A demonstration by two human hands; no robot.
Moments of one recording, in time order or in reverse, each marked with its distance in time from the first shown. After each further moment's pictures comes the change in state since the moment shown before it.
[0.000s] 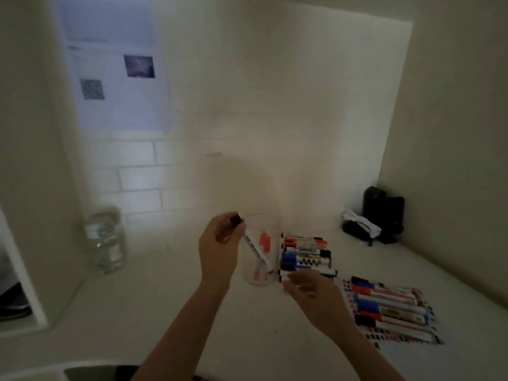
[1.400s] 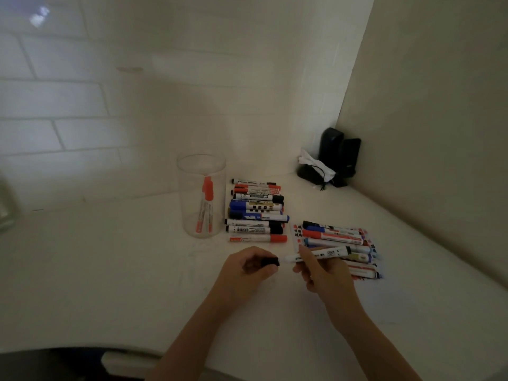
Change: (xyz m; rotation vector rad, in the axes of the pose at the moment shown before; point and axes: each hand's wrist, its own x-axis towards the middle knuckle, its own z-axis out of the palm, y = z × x) left_hand -0.116 -0.109 0.068 0.170 -0.760 -0.300; right_hand -0.035 0.073 -0.049 0.409 0.240 0.396
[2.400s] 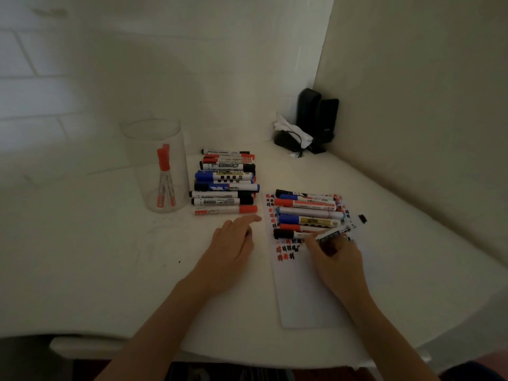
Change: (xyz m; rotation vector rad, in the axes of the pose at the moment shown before) left_hand 0.009 -0.005 0.036 0.559 -0.172 0.088; right_hand 0.013 0.042 -0.072 -0.416 0.169 -0.136
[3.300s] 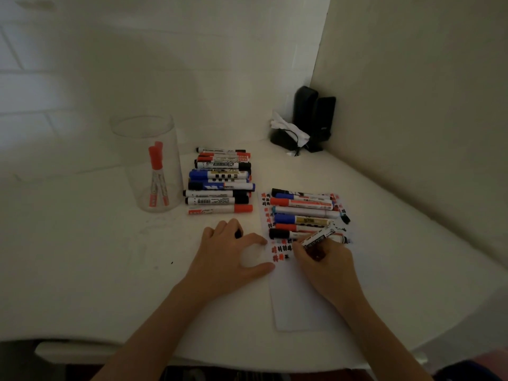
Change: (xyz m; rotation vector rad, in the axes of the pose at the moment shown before) left_hand -0.002 0.002 0.004 0.472 0.002 0.036; right_hand -0.006 -0.003 0.001 -0.058 -0.060 -0.094
